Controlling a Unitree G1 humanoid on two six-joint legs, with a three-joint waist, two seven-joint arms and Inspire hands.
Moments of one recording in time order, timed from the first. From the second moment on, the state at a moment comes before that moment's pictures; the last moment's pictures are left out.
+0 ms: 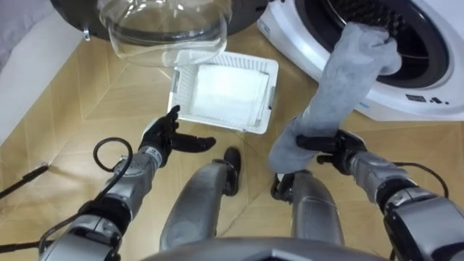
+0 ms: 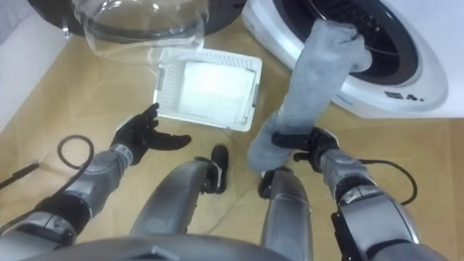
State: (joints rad) left arm -0.17 0.21 -0.27 0.88 -0.31 -0.03 -0.01; right arm -0.38 -0.32 0.26 1.29 0.46 0.04 0.13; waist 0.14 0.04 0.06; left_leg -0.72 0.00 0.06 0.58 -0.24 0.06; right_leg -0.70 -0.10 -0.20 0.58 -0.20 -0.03
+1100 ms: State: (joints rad) left arm -0.01 0.28 -0.27 0.66 -0.31 -0.03 0.14; right arm -0.67 -0.51 0.14 1.26 1.28 0.27 0.02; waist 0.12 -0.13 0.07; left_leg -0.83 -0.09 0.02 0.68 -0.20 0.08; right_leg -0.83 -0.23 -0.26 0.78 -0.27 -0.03
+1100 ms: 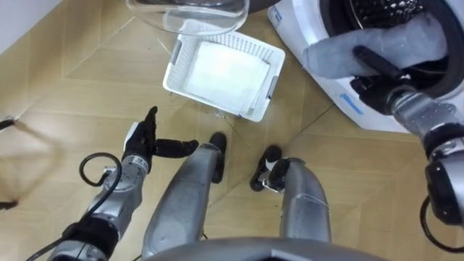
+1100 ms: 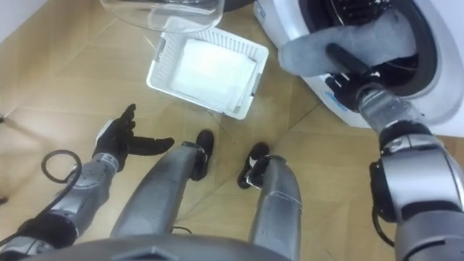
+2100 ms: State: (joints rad) left arm -0.02 0.21 -0.28 0.65 -0.18 0.00 0.22; right arm -0.80 -0.54 -0.30 1.27 1.59 0.10 -0.57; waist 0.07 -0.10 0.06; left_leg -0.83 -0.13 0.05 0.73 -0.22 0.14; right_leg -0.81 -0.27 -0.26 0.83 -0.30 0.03
